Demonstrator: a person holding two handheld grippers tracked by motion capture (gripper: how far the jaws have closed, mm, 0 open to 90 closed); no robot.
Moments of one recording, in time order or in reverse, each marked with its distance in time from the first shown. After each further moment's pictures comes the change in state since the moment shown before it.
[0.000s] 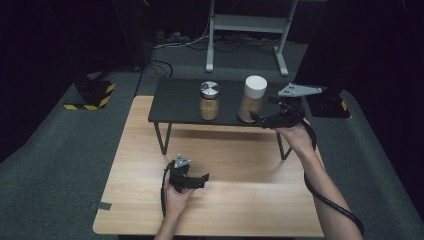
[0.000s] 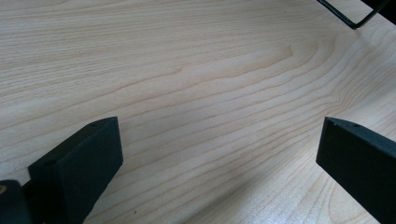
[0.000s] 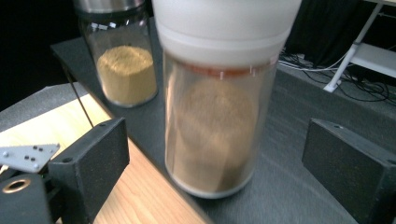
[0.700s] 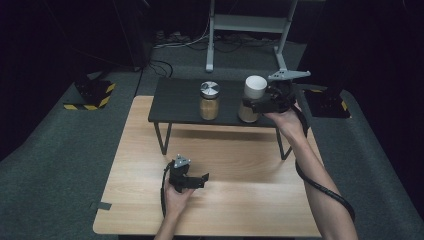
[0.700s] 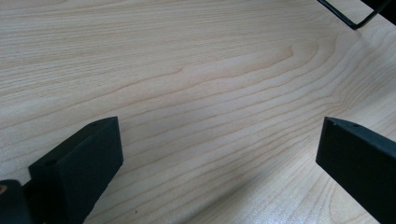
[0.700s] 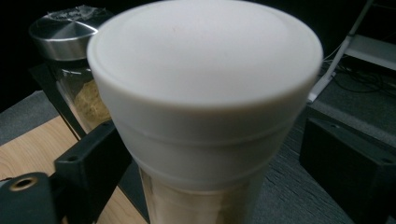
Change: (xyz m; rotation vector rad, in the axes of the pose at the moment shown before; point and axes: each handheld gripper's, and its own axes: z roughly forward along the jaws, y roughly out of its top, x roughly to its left) left arm 0.000 0.000 0.000 0.001 0.001 -0.002; right arm -0.001 0.042 0.028 0.036 -0.033 0.033
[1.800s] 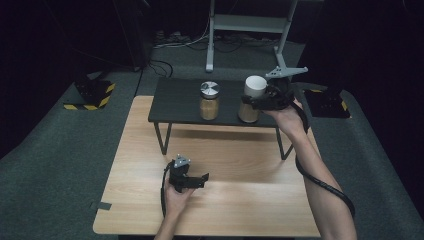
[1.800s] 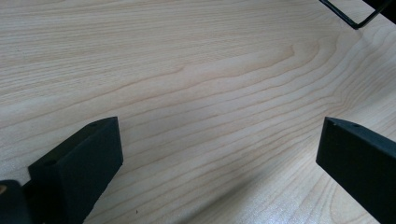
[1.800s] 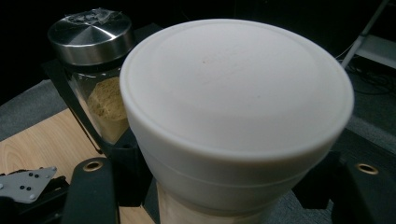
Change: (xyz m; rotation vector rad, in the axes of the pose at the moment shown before) left arm 0.000 0.000 0.001 0.002 0.000 -0.007; right arm -0.001 0.016 0.002 0.029 0.034 -0.028
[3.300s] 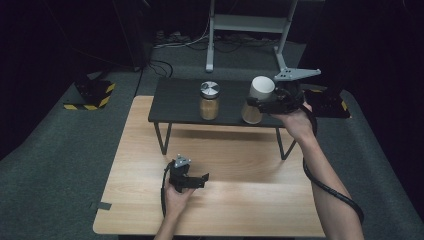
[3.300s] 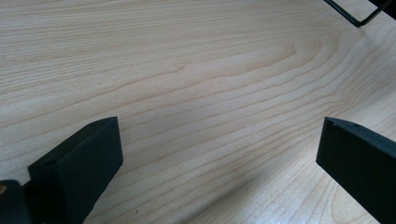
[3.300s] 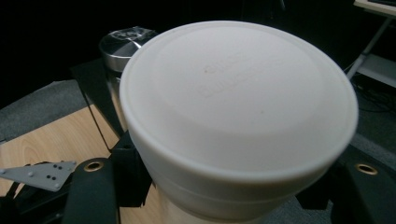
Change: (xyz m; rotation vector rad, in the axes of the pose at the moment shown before) left arm -0.001 0.001 0.000 0.005 0.005 0.006; right arm 0.005 -0.002 -0.028 -0.041 0.021 -0.044
